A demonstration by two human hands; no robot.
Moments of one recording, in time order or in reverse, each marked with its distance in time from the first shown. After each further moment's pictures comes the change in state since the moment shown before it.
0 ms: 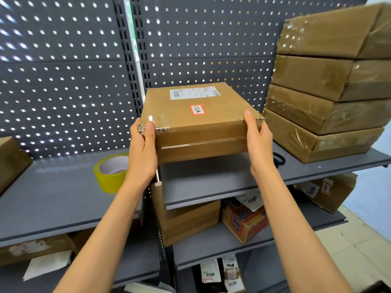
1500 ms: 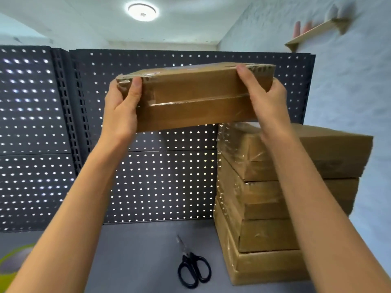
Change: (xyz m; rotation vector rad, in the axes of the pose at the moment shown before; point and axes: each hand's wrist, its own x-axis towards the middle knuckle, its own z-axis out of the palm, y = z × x) left_hand 0.099 0.258 0.200 -0.106 0.172 0.427; right_hand 0.224 -0.241 -0.147 0.110 -0.224 -0.462
